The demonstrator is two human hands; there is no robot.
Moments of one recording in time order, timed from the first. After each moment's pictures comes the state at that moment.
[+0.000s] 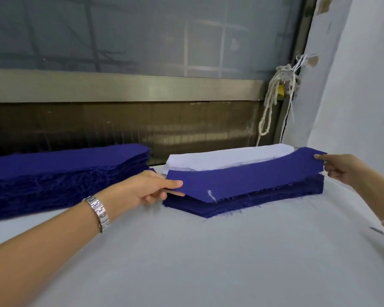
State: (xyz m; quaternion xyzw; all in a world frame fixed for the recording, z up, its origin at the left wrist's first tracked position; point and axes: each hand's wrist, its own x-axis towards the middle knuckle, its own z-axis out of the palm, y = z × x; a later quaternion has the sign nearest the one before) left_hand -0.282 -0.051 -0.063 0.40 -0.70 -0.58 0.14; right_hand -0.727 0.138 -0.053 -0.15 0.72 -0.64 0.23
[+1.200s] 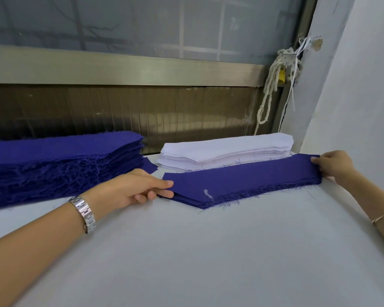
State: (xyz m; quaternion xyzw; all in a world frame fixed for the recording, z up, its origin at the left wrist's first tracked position) left_hand -0.276 -0.062 -0.086 0.44 -0.66 -0.60 0.11; right_hand -0.743 0.131 -0.095 -0.23 0.86 -0.46 0.05
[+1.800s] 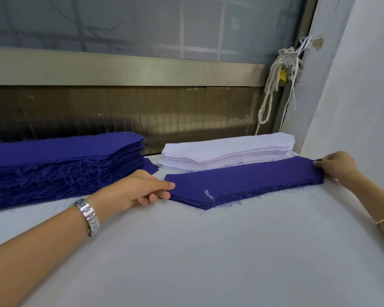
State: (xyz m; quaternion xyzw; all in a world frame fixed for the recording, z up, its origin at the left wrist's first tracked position) left_hand -0.279 -0.052 -0.085 0.46 -0.69 -0.55 0.13; right_hand -0.738 0.135 -0.095 -0.21 0.90 -0.37 0.02
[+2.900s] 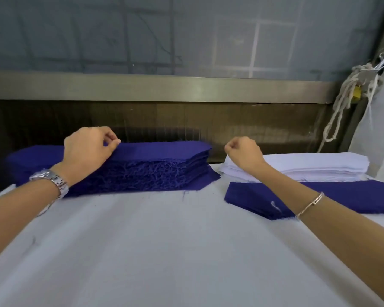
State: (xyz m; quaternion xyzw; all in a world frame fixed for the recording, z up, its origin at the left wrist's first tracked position) left_hand -0.060 -0.124 -0.022 0.55 -0.74 0.16 0.34; right_hand -0.414 -0.052 -0.042 -0.57 0.73 -0.37 0.02
